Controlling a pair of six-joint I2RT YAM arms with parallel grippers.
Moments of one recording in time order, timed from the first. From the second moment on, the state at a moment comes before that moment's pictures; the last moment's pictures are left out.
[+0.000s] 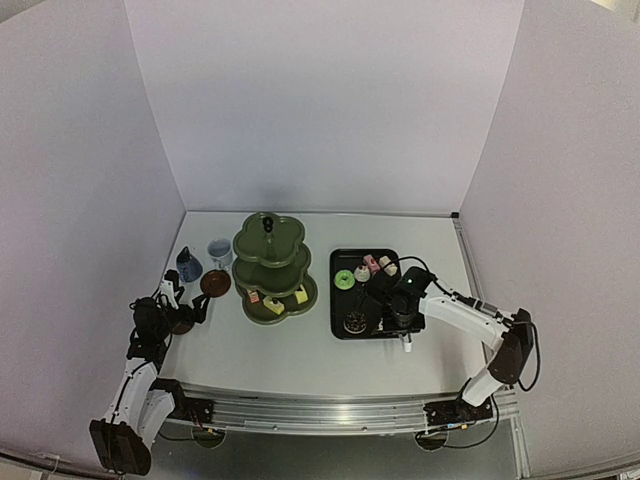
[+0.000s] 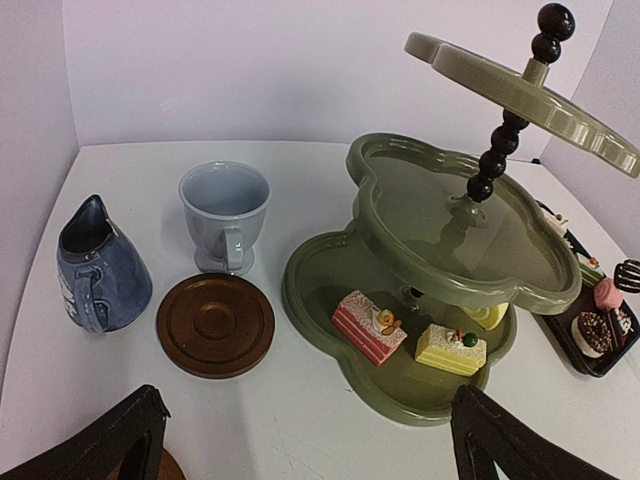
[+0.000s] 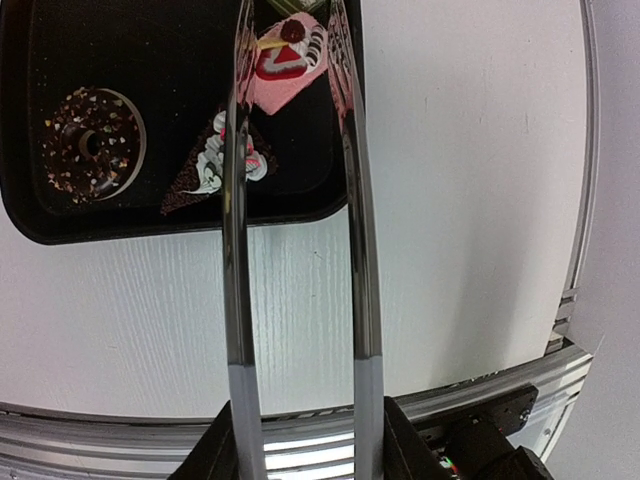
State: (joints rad) left arm 0.02 0.70 0.34 0.05 0.40 -0.08; right arm 0.86 1.63 1.44 -1.39 0.25 0.86
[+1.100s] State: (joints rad) left arm 0.02 0.69 0.34 0.05 0.44 -0.08; right arm 0.71 1.55 1.46 -1.40 0.03 1.02
